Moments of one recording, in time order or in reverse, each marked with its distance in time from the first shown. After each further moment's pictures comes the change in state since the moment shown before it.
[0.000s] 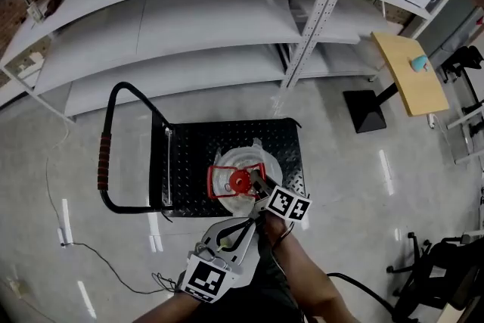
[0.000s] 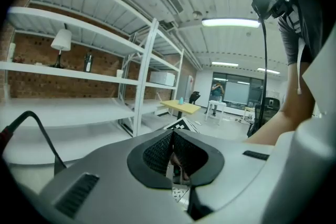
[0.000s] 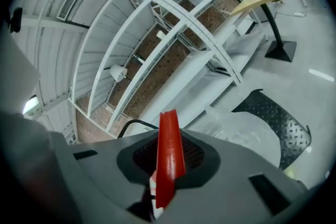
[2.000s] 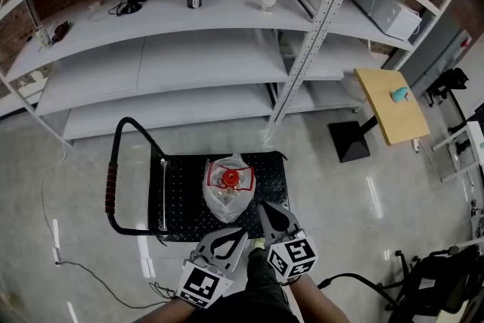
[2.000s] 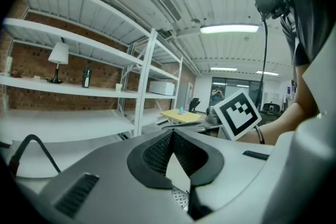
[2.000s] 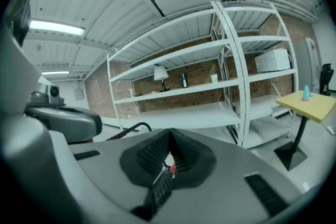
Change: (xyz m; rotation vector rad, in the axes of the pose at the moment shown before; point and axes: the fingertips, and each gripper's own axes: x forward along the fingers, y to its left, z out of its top) left arm -0.024 0.019 0.094 0.005 -0.057 0.005; right arm -0.121 0.178 0.087 -0.762 -0.140 0.024
